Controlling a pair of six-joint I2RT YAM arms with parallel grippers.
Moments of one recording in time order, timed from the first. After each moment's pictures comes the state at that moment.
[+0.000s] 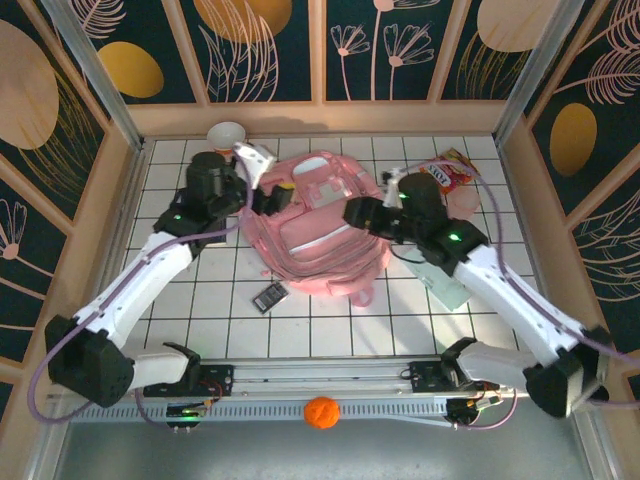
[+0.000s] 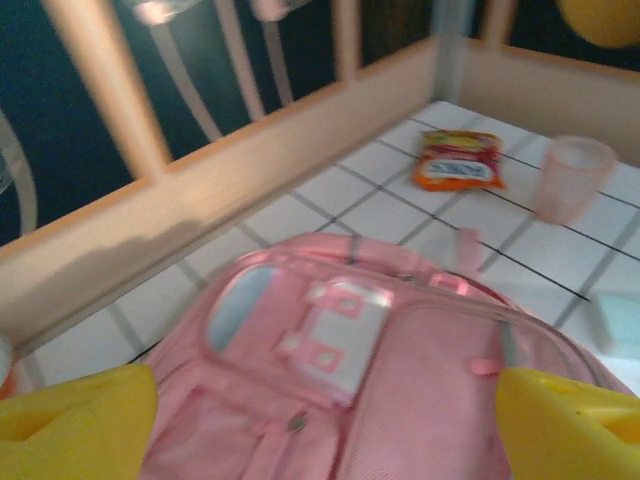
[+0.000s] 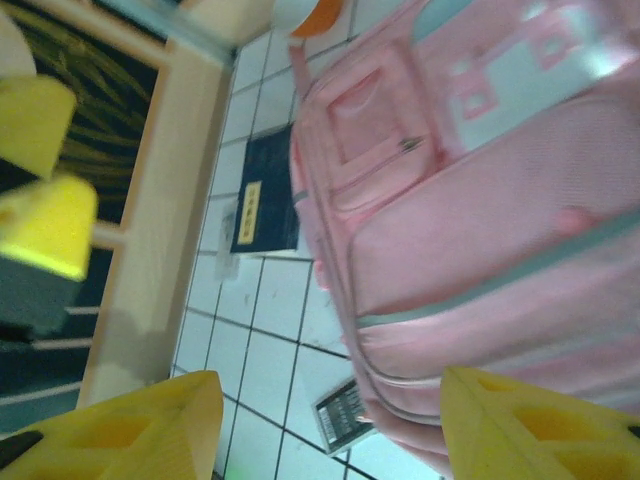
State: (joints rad) left arm -0.38 1.25 1.09 -0.16 0.29 0.11; right arm 0.65 1.19 1.09 -0.44 -0.24 0.78
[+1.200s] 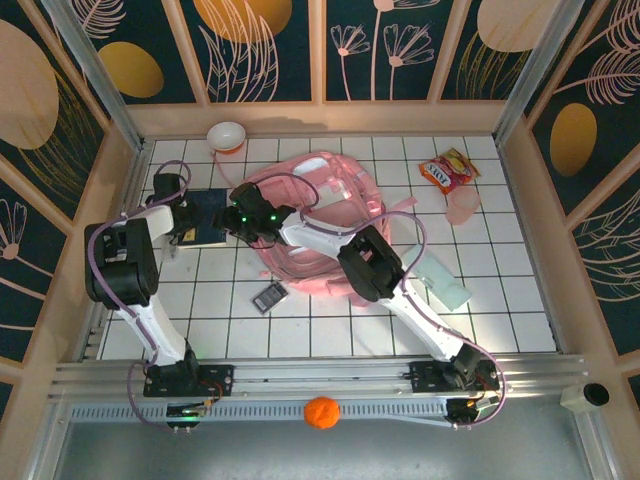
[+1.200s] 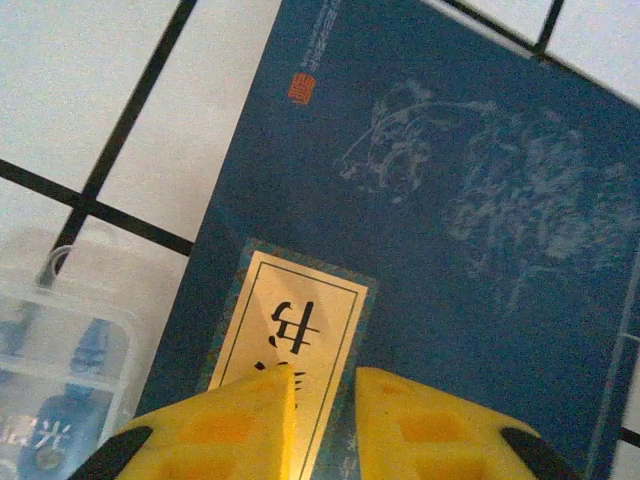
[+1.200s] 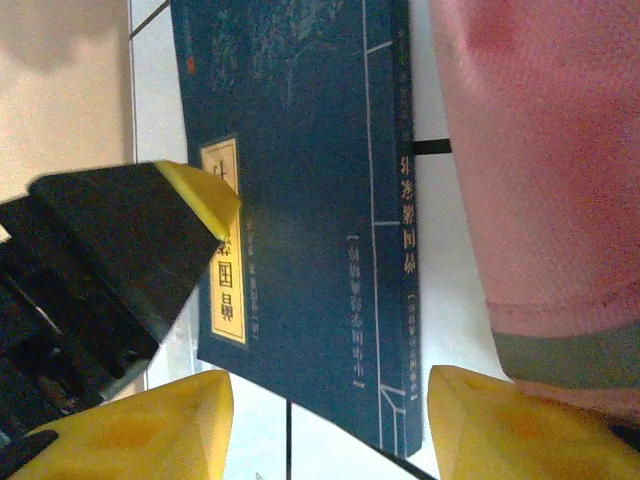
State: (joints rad) left arm 0.13 1.86 1.06 -0.22 0.03 -0.38; right arm 0.96 2.59 2.18 -0.23 -0.18 1.11
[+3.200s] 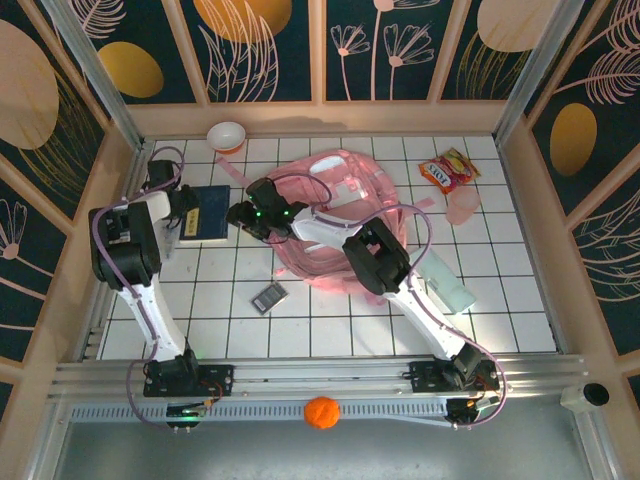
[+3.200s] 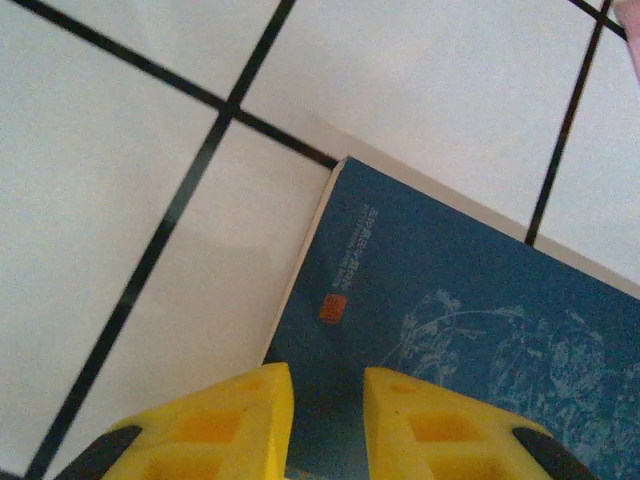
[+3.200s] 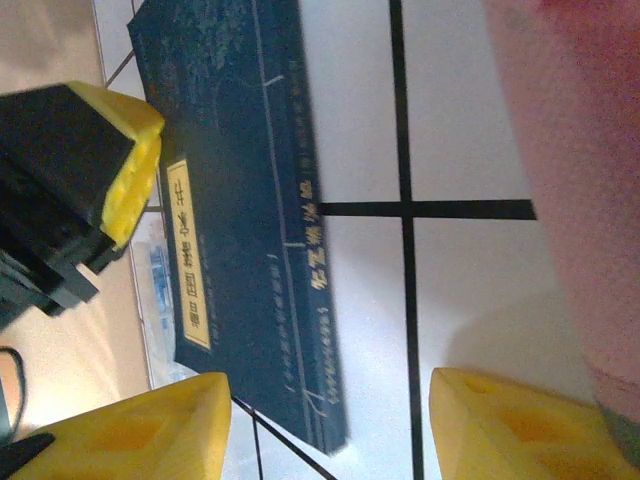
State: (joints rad) left arm 0.17 2.02 1.24 -0.15 0.10 -0.39; right arm 0.89 2.56 2.06 -0.15 -0.27 1.17
